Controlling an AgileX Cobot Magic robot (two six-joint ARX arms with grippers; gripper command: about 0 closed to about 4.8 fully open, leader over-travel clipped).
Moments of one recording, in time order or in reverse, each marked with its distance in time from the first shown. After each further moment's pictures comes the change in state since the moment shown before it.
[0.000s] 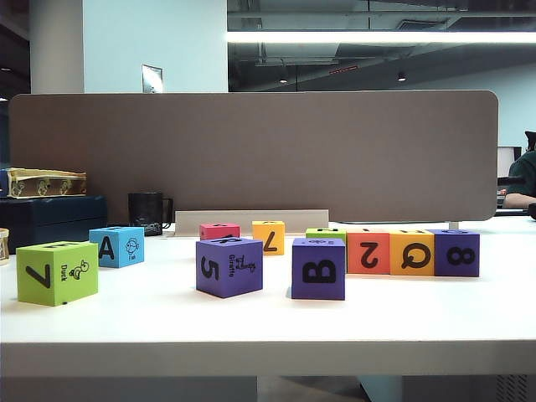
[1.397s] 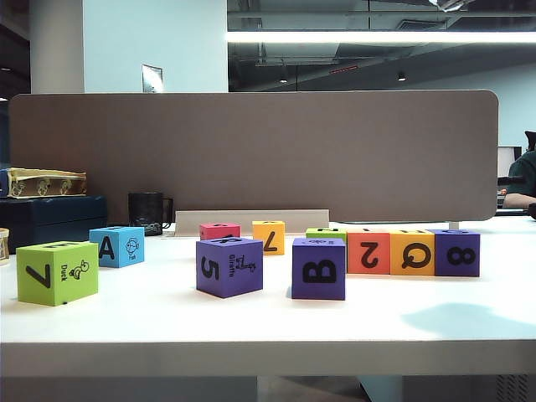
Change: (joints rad) left arm 0.000 0.696 0.478 -0.065 0.045 0.201; right arm 0.312 0.401 0.246 -0.025 -0.003 -0.061
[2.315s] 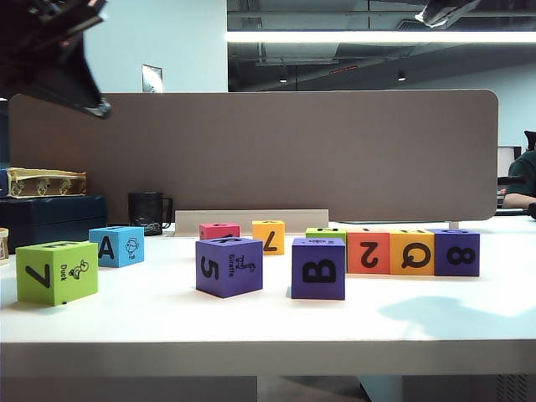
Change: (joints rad) left arm -0.229 0.449 0.277 0.027 0.048 0.051; right arm 0.000 0.103 0.069 -0.042 0.000 -0.045
